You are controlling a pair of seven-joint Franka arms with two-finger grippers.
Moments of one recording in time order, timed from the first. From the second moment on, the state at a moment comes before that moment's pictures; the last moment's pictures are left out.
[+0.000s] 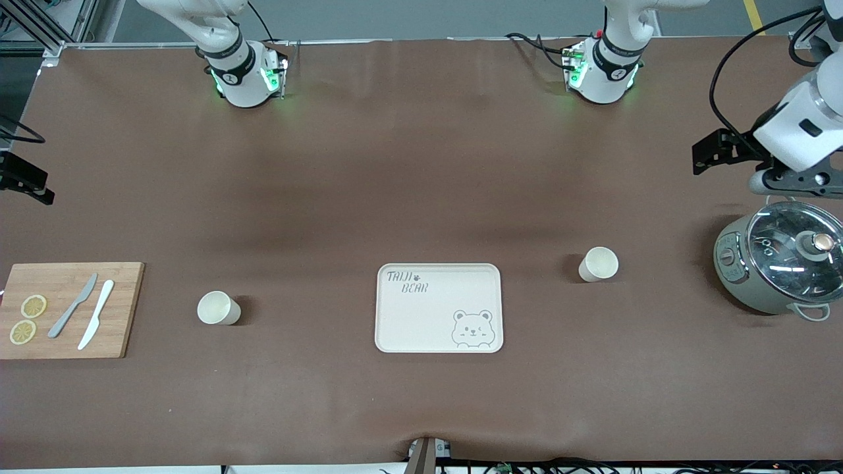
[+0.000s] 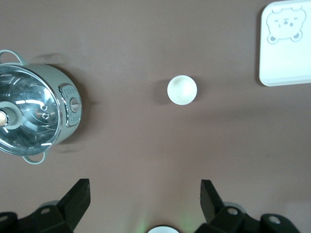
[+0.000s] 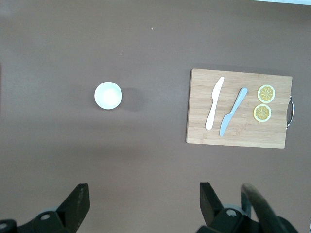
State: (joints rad) left arm -0.10 0.07 -0.02 -1.47 0.04 1.45 -0.02; right arm -0.11 0.08 -0.01 -1.46 -0.03 1.60 -0.20
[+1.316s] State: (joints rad) left arm -0.05 0.21 -0.02 -1.93 -0.05 2.09 0.06; right arm -0.11 0.08 -0.01 -1.46 -0.03 1.62 -0.20
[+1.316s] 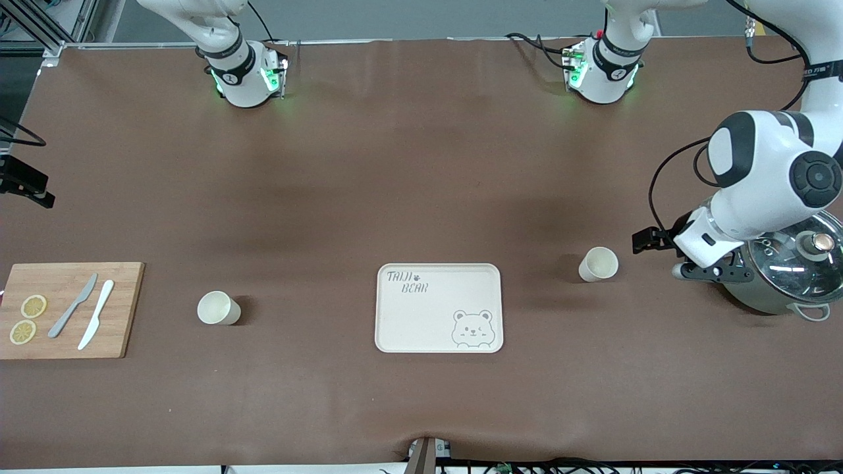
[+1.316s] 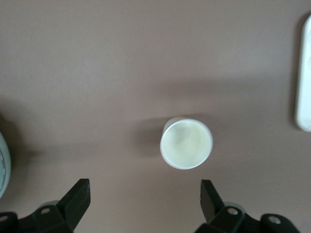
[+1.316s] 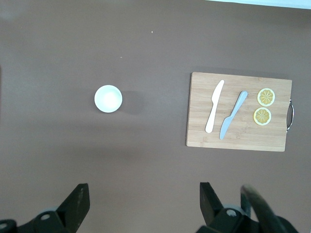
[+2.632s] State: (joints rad) left arm -0.06 0.26 -0.05 -2.16 -0.01 2.50 0.02; right arm -0.04 0.27 0.00 -1.51 0.10 1.77 -0.07
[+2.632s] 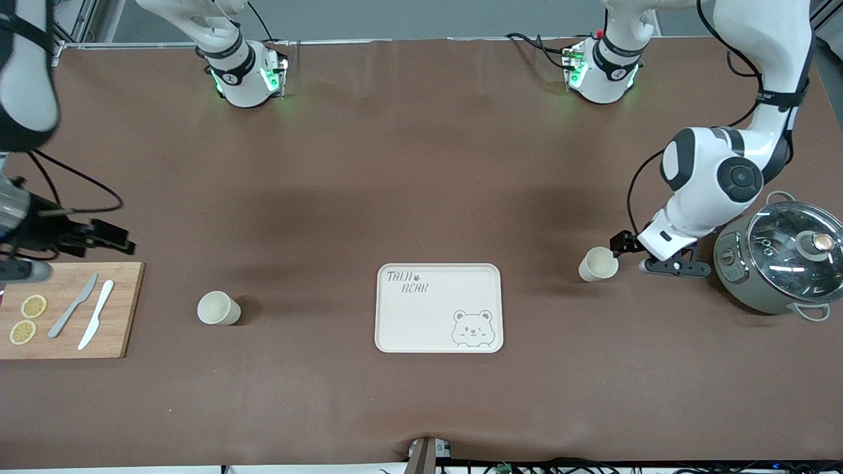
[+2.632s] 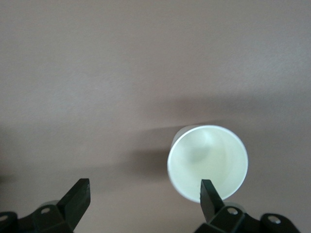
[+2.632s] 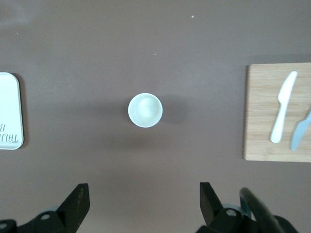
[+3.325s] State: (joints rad) left arm -0.10 0.34 -0.05 -2.16 -0.01 2.61 -0.04; right arm -0.02 0.32 0.00 -1.69 0.10 2.03 -0.05
